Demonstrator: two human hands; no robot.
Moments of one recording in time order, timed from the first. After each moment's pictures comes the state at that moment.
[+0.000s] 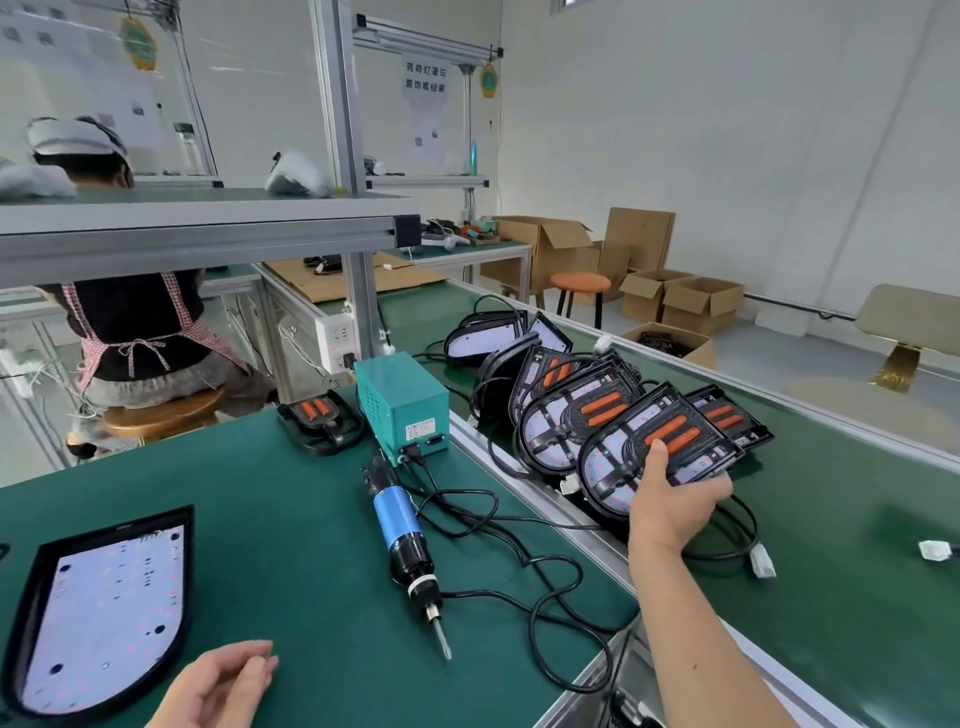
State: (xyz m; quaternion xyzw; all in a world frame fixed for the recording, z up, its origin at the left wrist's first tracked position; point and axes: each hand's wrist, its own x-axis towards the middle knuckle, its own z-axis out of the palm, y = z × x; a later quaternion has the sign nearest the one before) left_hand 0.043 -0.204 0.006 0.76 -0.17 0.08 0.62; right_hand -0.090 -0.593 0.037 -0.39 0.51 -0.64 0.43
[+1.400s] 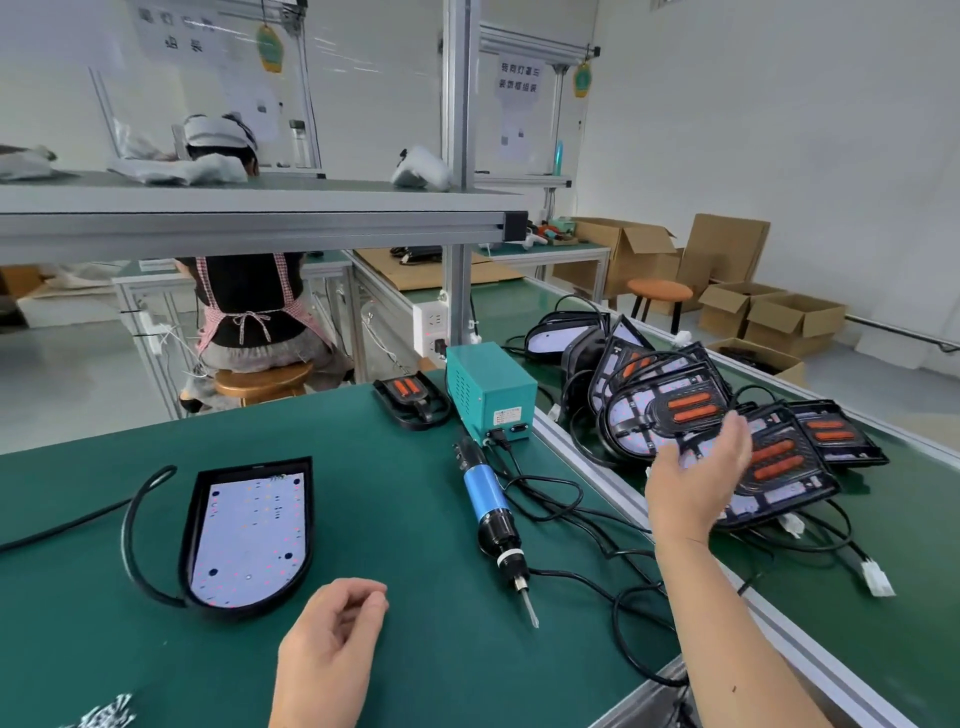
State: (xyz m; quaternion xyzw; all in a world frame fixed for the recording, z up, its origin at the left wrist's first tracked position) left_hand 0.028 -0.191 0.018 0.76 -0.15 -0.01 0.63; right_hand -0.050 -0.529 0.073 -0.63 0.41 -0.57 0.33
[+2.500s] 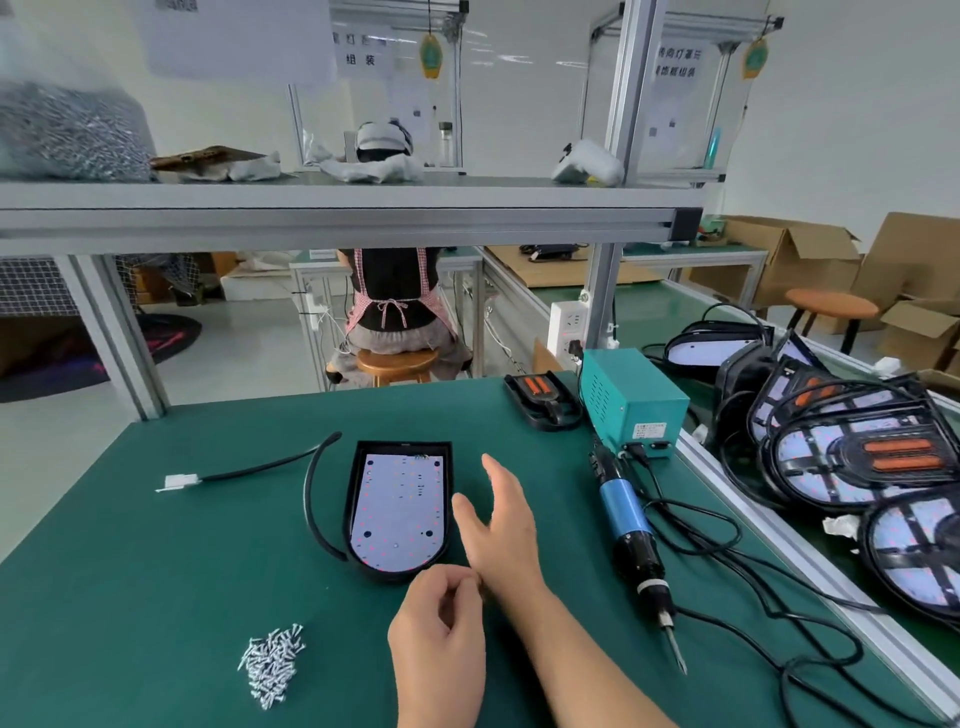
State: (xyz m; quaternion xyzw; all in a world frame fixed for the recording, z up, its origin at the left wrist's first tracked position) left_hand 0.021 -0.183 0.029 0.76 -0.02 0.09 0.65; right_hand 0.092 -0.283 0.032 -0.83 0.12 -0.20 0.51
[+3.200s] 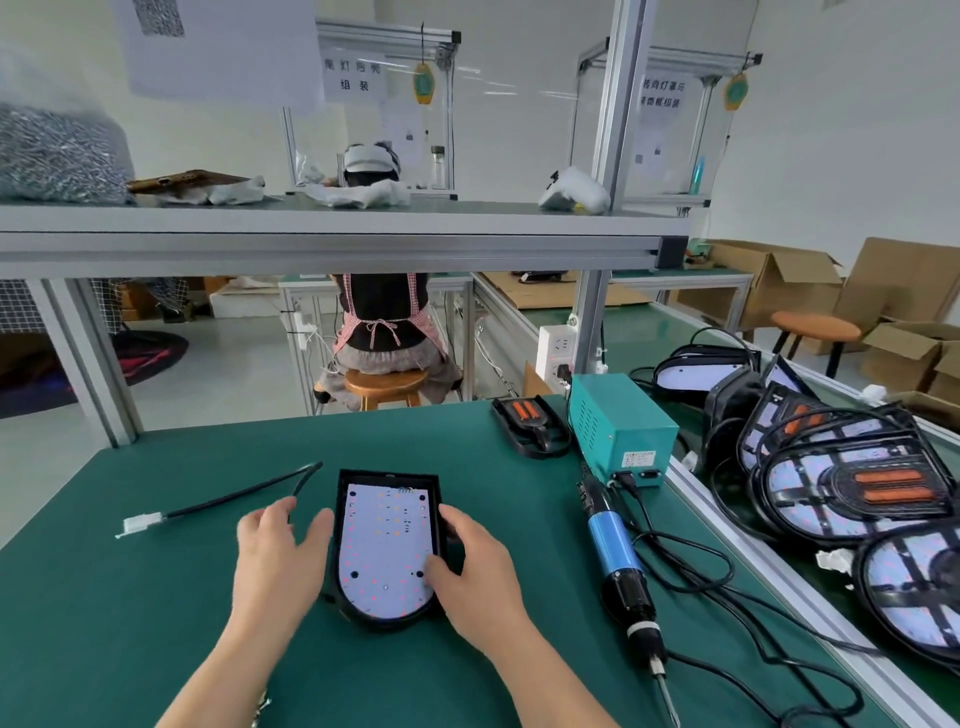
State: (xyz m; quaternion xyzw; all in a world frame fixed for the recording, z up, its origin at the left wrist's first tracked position) left_hand 0.142 -0.103 0.075 0.88 0.07 0.09 0.47; right_hand 0.096 -0.289 0.020 -0.87 0.07 -0.13 0.48
